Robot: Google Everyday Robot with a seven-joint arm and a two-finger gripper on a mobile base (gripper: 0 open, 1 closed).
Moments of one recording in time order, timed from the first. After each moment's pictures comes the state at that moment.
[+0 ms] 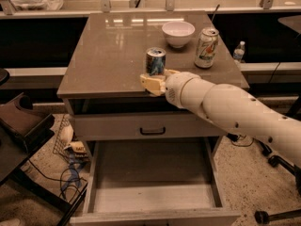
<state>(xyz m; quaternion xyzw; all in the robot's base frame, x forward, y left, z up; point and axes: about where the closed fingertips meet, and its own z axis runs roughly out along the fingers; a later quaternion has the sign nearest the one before) 0.616 -0.017 0.852 -0.21 0.76 0.22 0.57</state>
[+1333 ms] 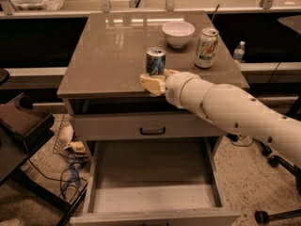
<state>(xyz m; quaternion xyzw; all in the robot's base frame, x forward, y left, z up) 0.616 -0.017 0.853 -0.21 0.76 0.22 0.57</state>
